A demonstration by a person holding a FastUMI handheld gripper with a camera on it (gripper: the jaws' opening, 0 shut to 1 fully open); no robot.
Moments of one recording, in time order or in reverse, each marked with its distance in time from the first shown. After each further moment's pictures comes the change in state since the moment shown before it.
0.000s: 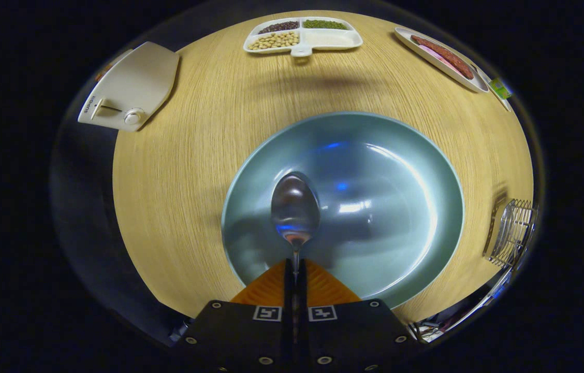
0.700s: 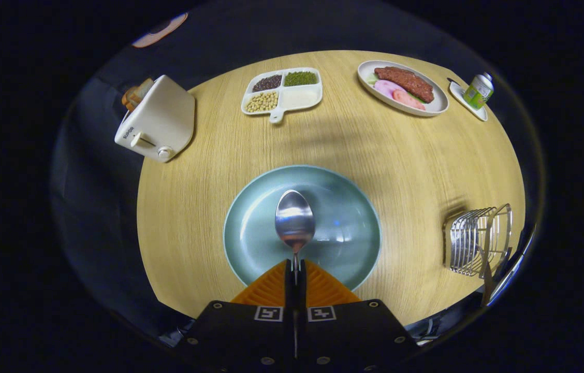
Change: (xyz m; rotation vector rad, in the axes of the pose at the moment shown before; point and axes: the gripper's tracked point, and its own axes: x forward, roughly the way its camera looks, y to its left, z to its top) arm -0.090 -0.055 0.018 0.015 -0.254 0.031
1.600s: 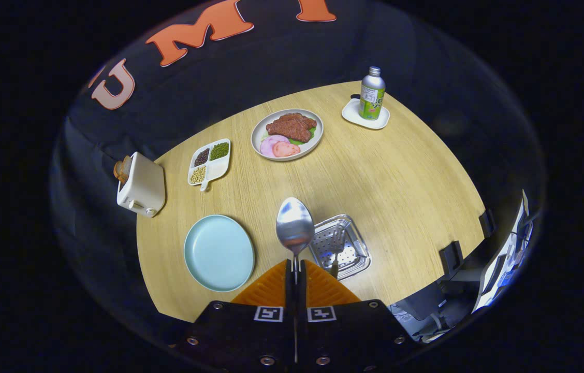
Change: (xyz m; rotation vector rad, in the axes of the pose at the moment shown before) arm -0.131 -0.187 0.002 0.181 -0.200 -0.084
